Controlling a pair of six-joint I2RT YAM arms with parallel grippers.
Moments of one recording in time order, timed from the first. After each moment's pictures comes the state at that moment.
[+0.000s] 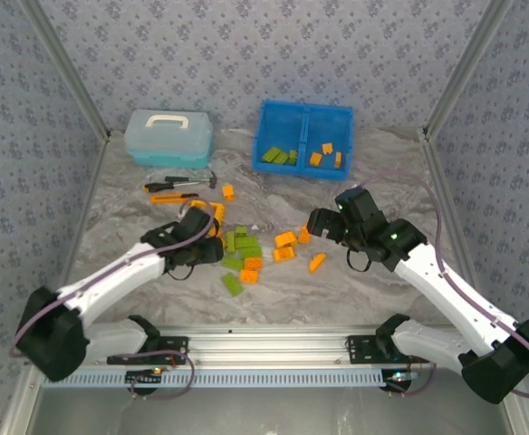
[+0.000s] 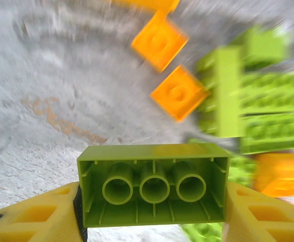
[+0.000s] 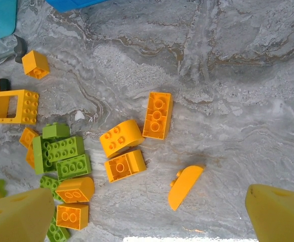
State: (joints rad) left arm -0.65 1.15 0.79 -0.69 -0.15 -0.67; right arm 0.61 1.04 1.00 -0.83 0.14 0.78
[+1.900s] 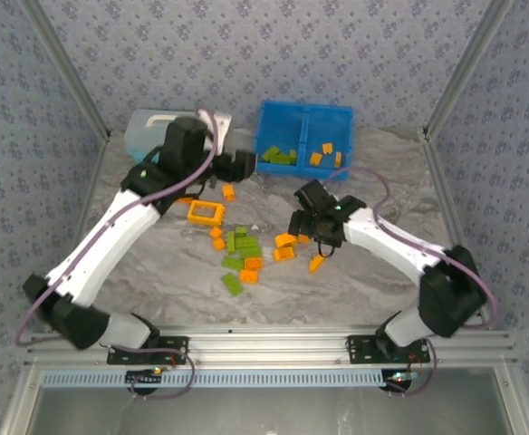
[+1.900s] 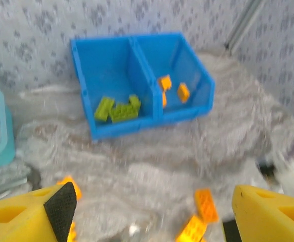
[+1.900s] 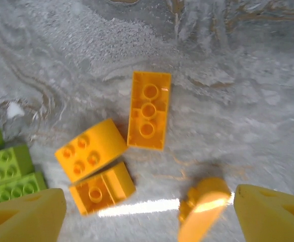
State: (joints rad) left arm -0.61 1.35 1.47 -0.64 0.02 -0.20; right arm 0.65 1.53 1.12 -0.77 0.15 0.85
